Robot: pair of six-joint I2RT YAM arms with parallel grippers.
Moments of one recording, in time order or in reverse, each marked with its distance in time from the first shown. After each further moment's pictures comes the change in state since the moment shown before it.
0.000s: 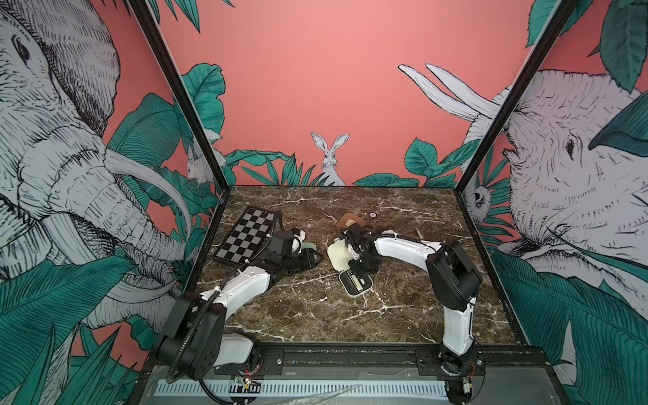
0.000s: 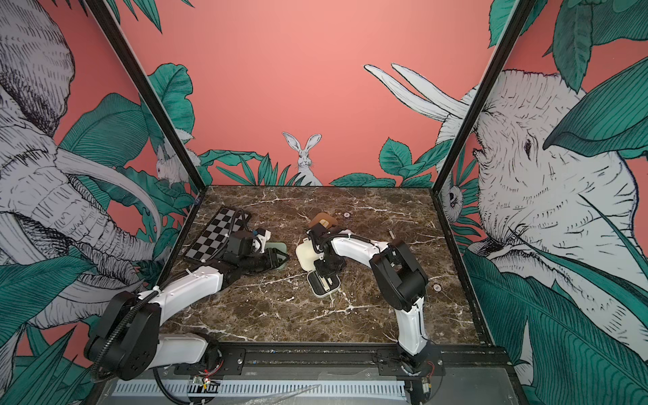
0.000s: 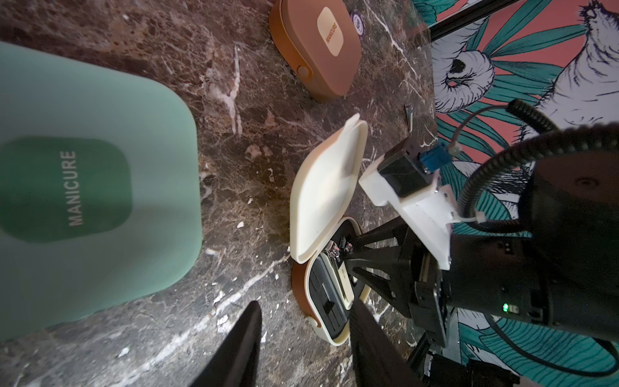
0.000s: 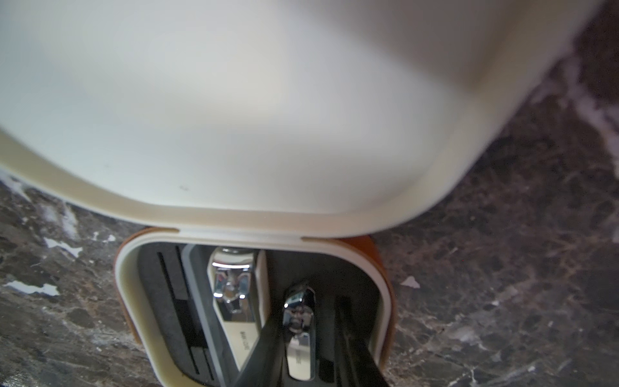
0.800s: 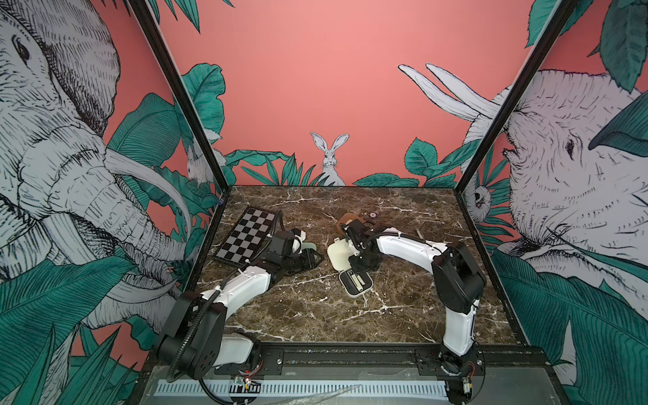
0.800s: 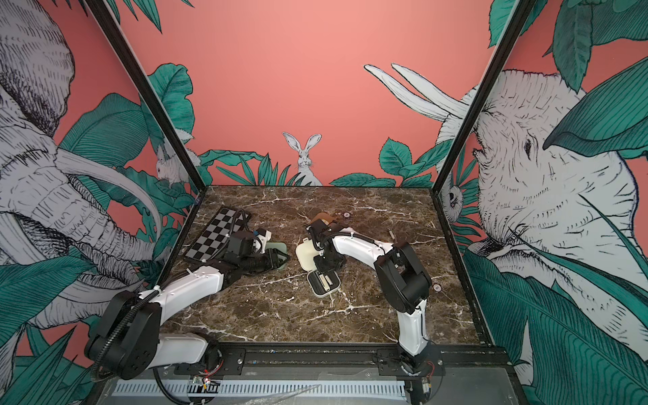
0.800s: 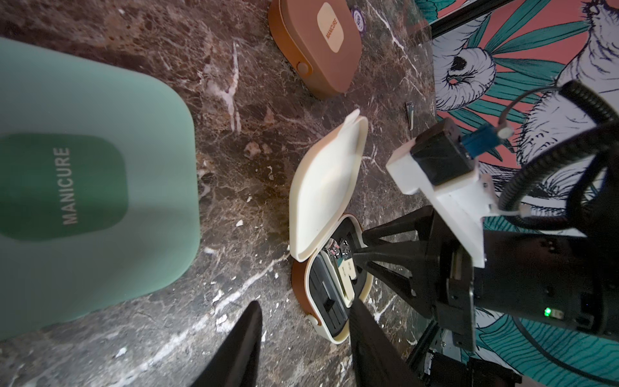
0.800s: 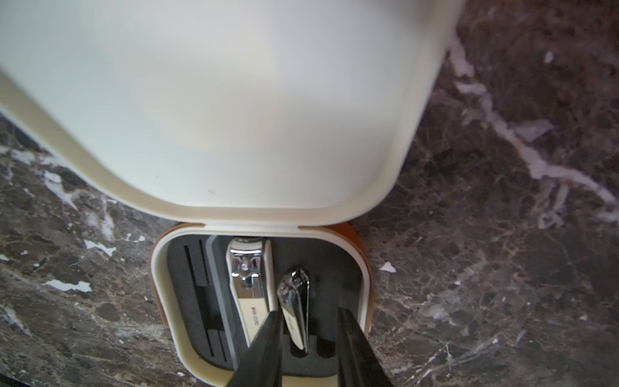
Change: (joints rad) left arm -0.002 0.004 0.000 0.000 0.000 0.000; right arm -0.001 -0.037 0.029 -0.019 0.027 0.019
